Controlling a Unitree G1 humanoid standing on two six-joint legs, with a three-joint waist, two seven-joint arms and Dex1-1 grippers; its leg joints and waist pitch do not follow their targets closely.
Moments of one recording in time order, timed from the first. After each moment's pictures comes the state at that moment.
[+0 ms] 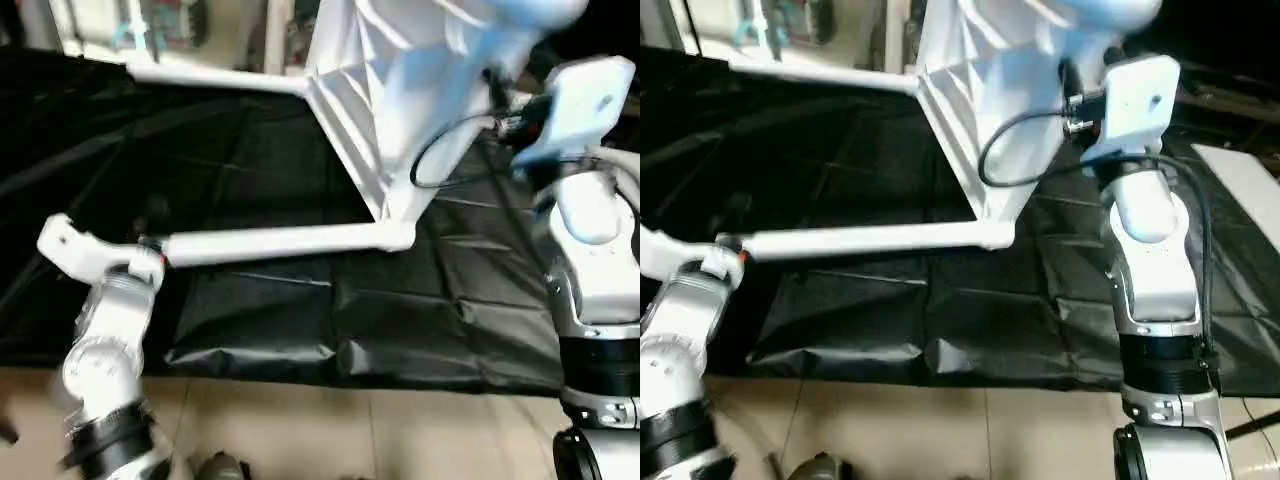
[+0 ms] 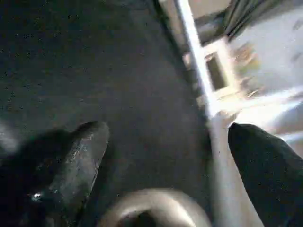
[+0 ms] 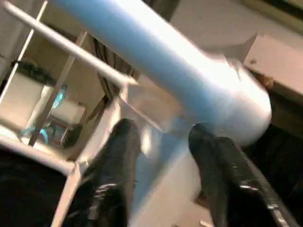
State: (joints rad) left arm -0.38 -0.02 0.59 -0.06 -0.82 0.49 0.25; right arm -0.58 -0.33 -0.09 -0.03 0.07 0.10 0.09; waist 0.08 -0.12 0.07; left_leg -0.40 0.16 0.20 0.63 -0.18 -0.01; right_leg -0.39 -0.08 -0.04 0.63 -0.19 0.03
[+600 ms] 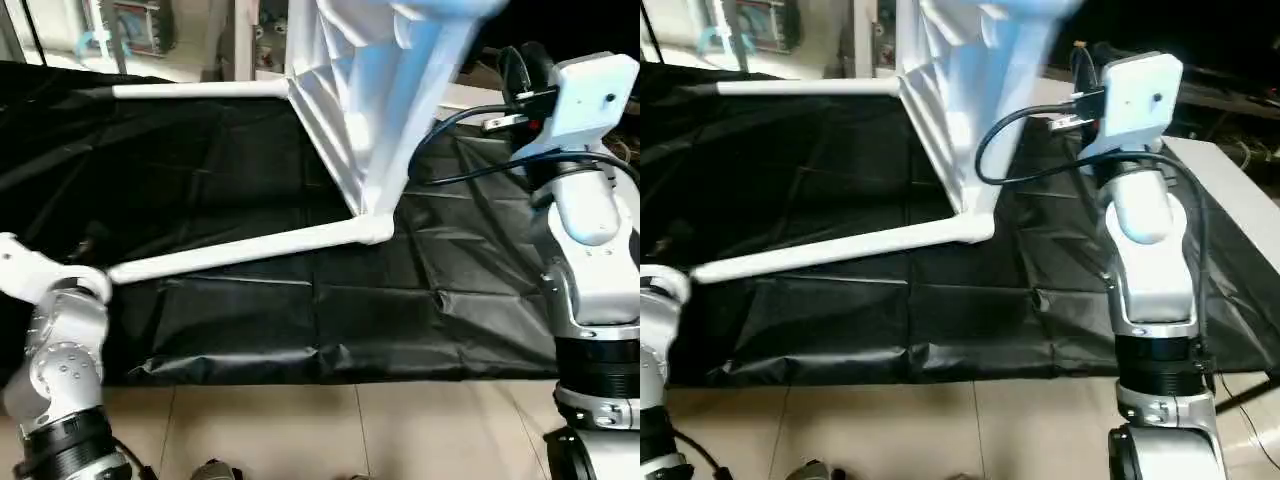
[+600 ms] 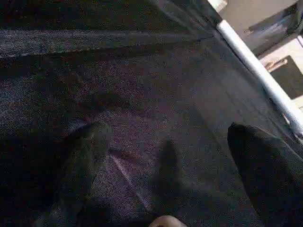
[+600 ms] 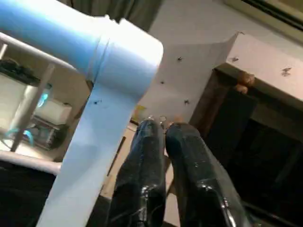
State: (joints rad) left arm -0.32 0.15 0.62 0.06 -0.61 0.42 0.29; right arm -0.58 -0.29 -0.08 -0.04 0.07 0.11 0.09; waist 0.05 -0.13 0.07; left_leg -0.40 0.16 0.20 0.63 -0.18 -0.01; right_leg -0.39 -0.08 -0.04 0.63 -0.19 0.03
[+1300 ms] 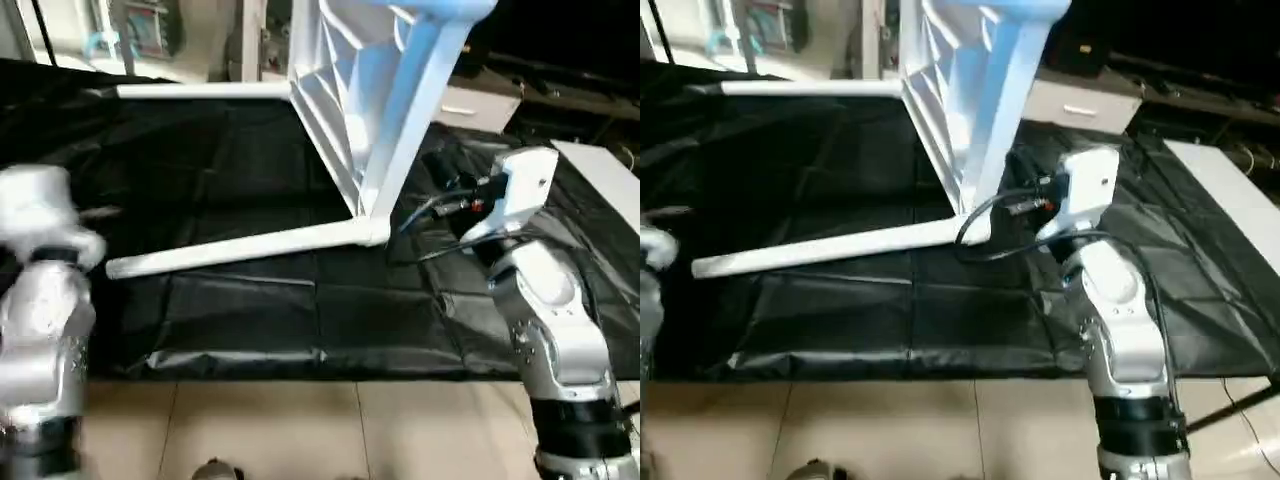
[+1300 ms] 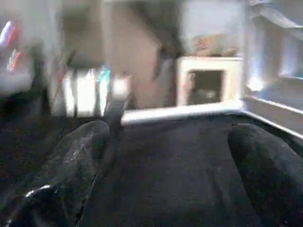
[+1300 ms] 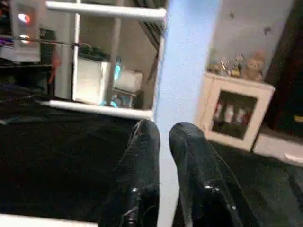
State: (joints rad) left arm -0.25 0.48 0.21 -0.03 -0.15 0.06 -0.11; right arm -0.34 -0.19 -0.07 -0.08 0.30 0.22 0.26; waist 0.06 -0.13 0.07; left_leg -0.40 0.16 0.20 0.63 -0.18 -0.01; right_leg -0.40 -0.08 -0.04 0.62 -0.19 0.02
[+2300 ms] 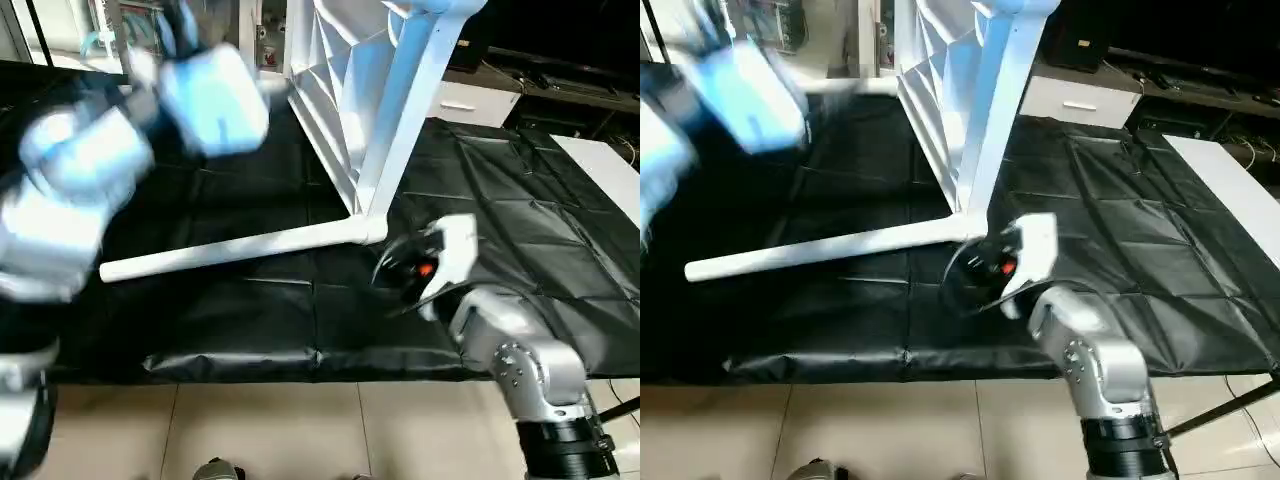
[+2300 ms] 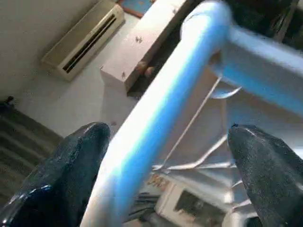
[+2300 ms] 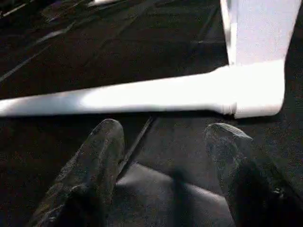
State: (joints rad) left arm -0.84 0.75 -0.11 -0.08 0.21 -0.11 -0.52; right arm -0.27 -0.16 0.02 -0.04 0.46 0.65 0.38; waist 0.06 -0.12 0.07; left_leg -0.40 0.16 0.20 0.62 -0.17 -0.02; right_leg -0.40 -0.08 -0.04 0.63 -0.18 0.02
